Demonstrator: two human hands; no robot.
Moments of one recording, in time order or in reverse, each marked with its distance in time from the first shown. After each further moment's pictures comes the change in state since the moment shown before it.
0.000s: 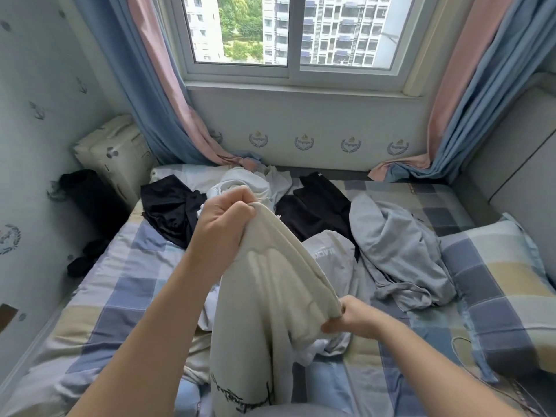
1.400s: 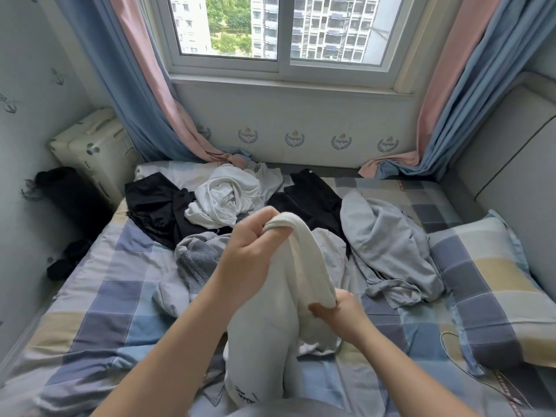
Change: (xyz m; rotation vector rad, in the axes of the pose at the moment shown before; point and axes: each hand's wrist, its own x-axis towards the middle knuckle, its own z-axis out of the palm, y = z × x) left_hand -0.003 -0.019 0.039 -0.115 -0.122 0.009; right_hand 0.015 -0.004 0.020 0.190 0.439 -0.053
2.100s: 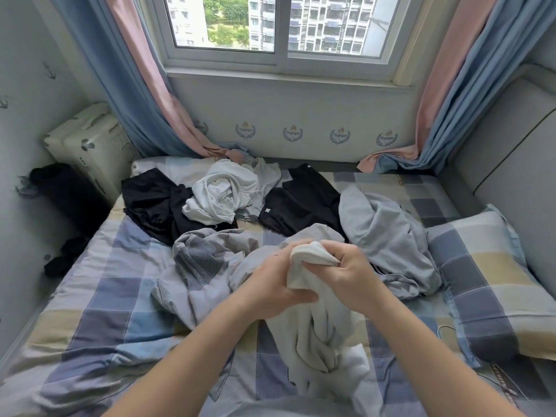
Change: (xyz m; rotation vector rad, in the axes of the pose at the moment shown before) left_hand -0.005 -0.088 0.009 0.508 -0.364 -0.222; right_hand -0.036 -0.121 -0.042 0.216 -0.070 -0.476
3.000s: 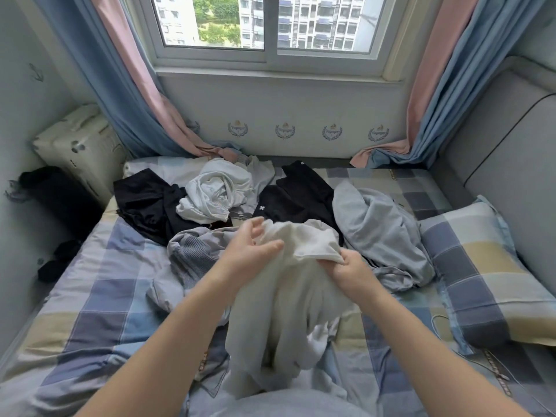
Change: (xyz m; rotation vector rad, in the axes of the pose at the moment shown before) left_hand 0.009 0.018 -0.023 -0.396 0.303 -0.345; right_hand -0.010 0.060 -0.015 0.065 0.217 0.392
